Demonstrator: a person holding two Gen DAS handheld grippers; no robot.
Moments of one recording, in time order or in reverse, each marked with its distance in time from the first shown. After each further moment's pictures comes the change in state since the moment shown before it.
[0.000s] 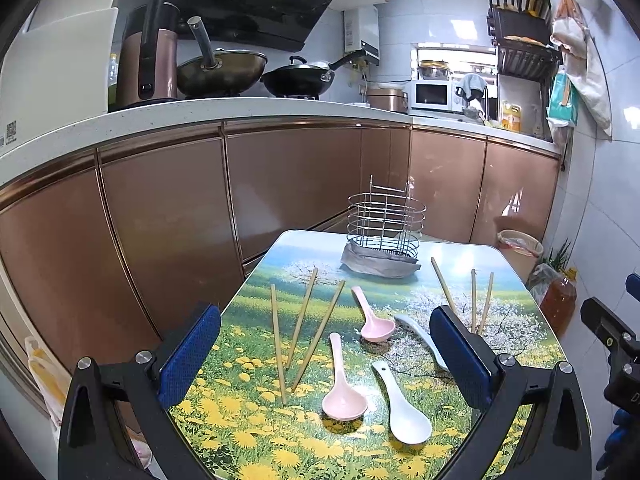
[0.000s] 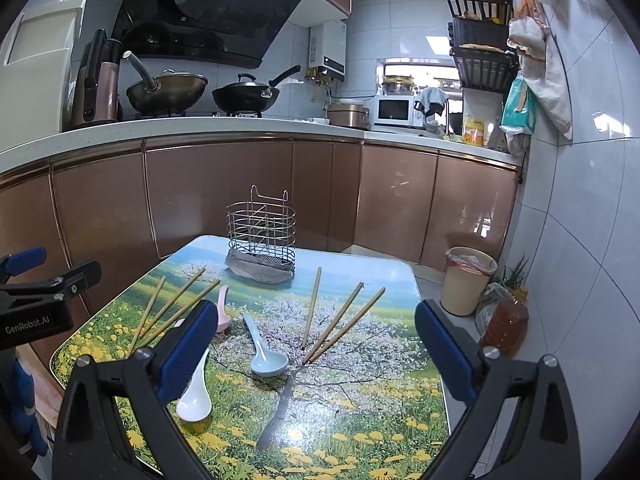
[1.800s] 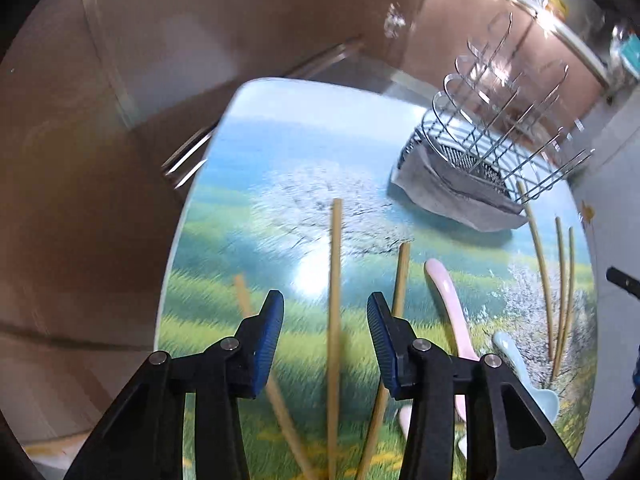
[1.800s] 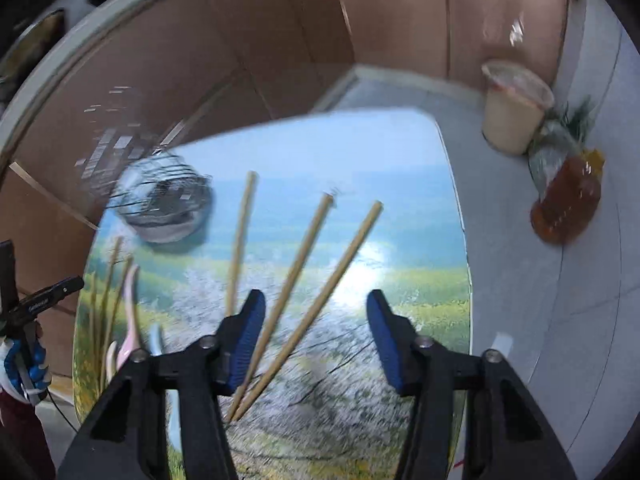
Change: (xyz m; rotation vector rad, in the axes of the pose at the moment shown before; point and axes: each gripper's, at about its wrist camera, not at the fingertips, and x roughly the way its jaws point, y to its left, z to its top) left arm 0.337 0.051 0.043 0.001 0.736 -0.182; right arm 0.325 -0.138 0.004 0.307 0.786 0.155
